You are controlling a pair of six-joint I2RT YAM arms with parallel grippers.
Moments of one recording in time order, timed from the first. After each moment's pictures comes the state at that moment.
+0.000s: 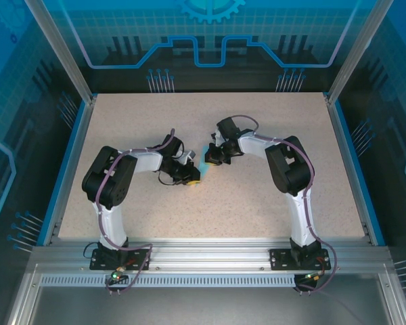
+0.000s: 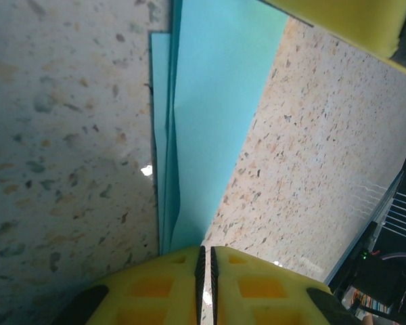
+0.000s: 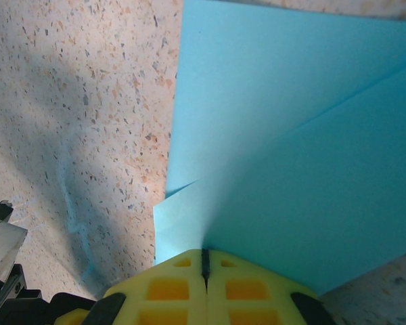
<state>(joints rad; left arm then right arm) -0.36 1.93 1.02 -0.29 0.73 -0.53 0.48 2.19 1.49 -0.44 -0.52 0.61</state>
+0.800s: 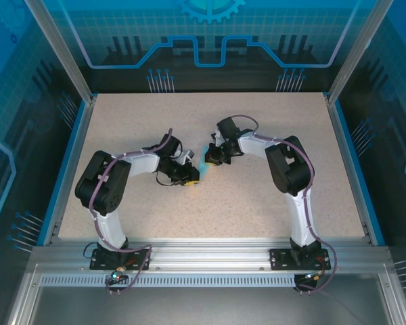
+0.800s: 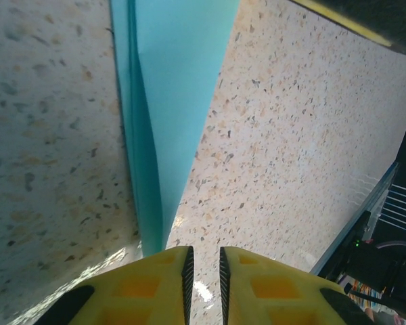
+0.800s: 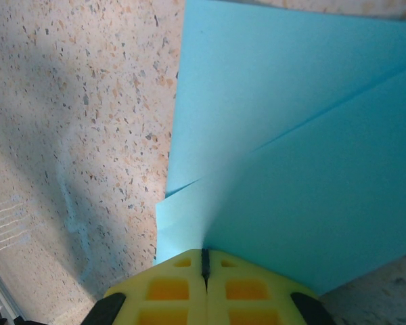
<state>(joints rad) -0.37 1.85 1.00 -0.34 0.73 -0.53 0.48 2.19 1.49 -0.44 -0.52 0.60</state>
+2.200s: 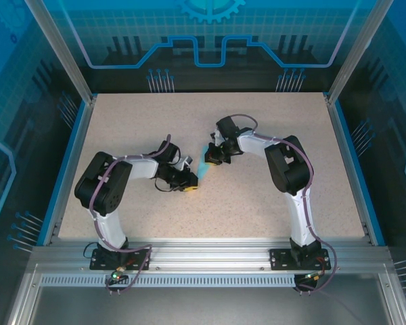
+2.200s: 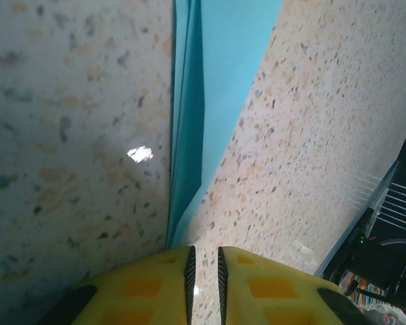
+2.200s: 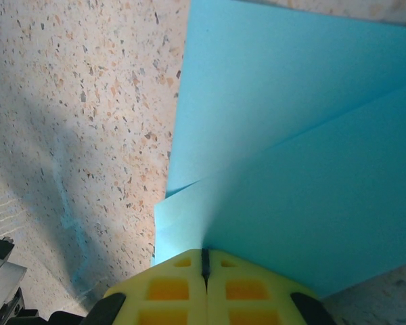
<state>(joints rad) -0.36 1.83 0.89 -0.26 0.74 -0.57 0.48 2.21 1.53 -0.49 -0.52 0.58</state>
